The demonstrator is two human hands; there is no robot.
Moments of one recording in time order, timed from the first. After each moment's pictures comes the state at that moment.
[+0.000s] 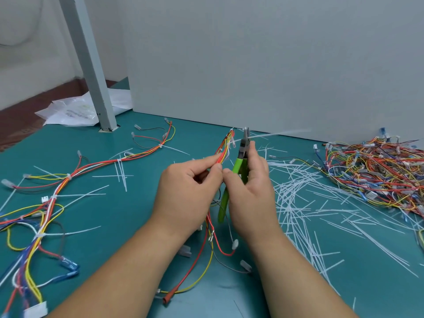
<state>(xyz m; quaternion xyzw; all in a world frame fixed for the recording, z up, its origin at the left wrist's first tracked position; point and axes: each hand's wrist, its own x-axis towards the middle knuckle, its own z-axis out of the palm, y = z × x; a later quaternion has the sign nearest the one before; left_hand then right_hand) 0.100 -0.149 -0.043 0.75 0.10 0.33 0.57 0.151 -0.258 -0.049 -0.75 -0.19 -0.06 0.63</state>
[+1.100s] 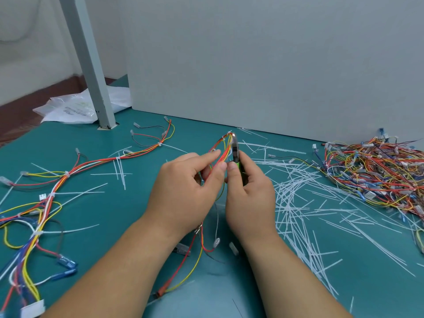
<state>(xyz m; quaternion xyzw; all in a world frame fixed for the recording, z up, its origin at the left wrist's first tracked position) 0.100 -0.141 -0.043 0.82 0.05 0.38 0.42 0.150 -0.255 -0.057 -0.77 -0.21 -0.13 0.59</state>
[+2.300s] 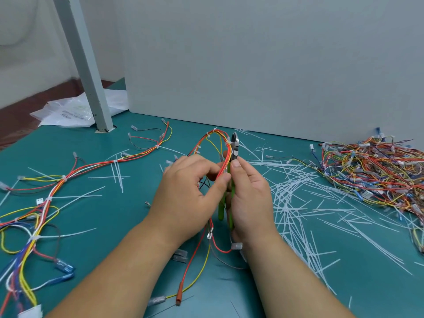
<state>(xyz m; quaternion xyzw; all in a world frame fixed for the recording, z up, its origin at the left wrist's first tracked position) 0.102 -0.140 -0.049 0.85 -0.02 0.36 0.38 0.150 -0.248 -0.052 -0.55 -0.16 0.07 0.82</state>
